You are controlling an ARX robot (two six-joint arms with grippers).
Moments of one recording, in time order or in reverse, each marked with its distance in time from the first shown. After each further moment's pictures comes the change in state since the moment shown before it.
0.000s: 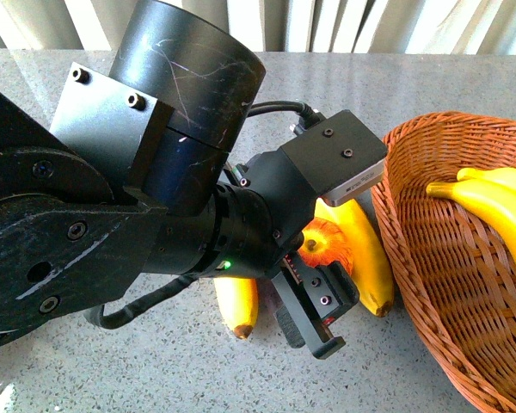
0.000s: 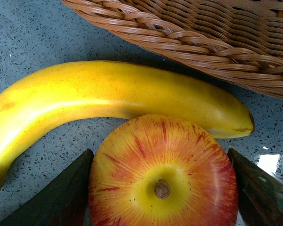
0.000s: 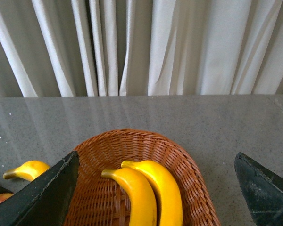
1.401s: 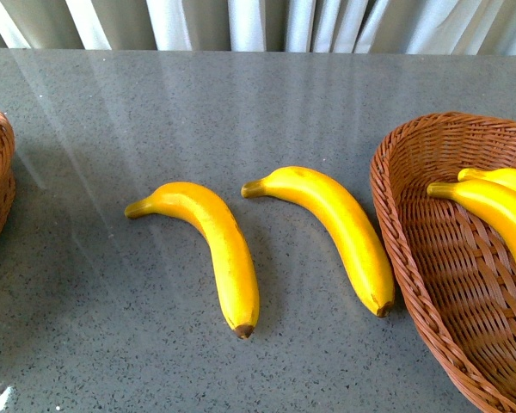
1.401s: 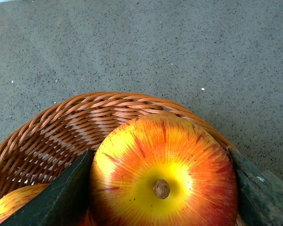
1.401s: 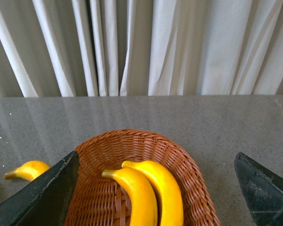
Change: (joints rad) left arm 0.824 -0.250 -0.068 -0.031 -0.132 -0.137; right arm 0.000 0.000 0.000 0.000 0.000 0.000
